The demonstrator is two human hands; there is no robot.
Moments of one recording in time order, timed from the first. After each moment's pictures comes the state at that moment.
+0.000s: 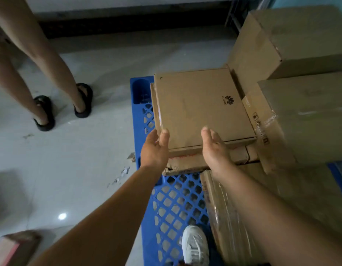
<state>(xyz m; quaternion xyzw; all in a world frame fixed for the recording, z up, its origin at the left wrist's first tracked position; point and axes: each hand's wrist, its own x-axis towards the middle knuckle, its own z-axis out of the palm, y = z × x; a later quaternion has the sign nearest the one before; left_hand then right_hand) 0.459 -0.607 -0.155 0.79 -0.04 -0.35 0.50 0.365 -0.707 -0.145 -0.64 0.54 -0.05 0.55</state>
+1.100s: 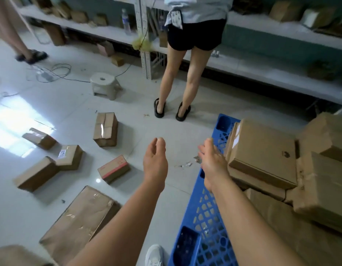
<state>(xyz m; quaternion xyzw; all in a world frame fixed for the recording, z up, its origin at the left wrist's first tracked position) 0.322 -0.222 0.104 0.65 0.22 -0.09 0.73 0.302 -0.340 0.106 -0.66 0.34 0.00 0.67</state>
